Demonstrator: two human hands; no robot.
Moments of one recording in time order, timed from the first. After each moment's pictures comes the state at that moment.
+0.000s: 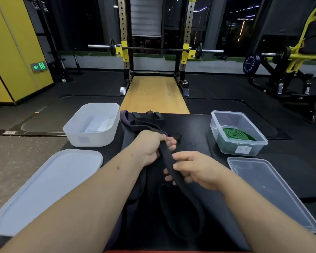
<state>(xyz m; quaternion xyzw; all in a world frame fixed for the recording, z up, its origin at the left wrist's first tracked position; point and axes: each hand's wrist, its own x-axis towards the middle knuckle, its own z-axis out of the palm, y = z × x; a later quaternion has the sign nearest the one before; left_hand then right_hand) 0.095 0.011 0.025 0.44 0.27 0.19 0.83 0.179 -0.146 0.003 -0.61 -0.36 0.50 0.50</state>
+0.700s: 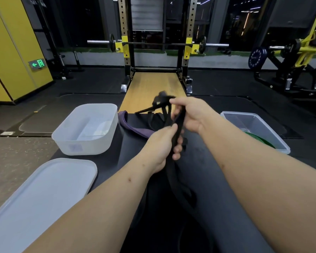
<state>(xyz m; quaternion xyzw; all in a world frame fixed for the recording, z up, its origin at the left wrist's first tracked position) 0.136 0.024 0.017 0.55 0.21 0.21 0.78 0.271 0.002 0.070 -0.55 -0.19 0.41 0.71</state>
